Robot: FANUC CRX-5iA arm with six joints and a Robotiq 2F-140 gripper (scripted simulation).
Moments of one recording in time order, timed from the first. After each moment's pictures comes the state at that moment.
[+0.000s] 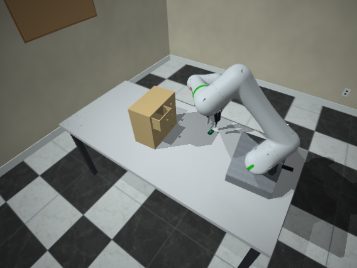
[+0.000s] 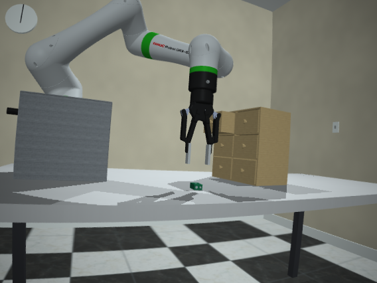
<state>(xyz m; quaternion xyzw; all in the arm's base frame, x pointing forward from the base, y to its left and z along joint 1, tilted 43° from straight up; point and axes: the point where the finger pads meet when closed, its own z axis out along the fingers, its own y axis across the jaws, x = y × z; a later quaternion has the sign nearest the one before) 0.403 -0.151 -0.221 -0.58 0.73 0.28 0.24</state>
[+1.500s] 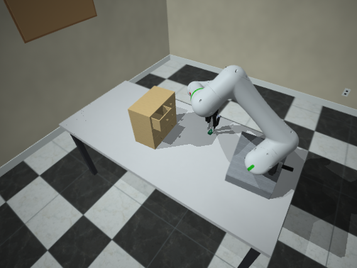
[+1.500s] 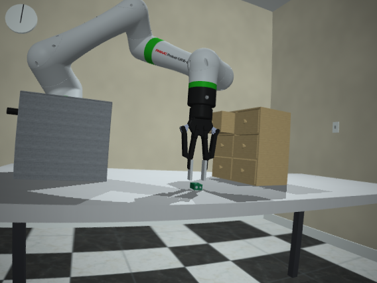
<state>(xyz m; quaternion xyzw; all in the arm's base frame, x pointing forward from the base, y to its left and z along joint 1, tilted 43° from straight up) 0.404 -0.117 -0.257 -0.58 0.73 0.28 0.24</state>
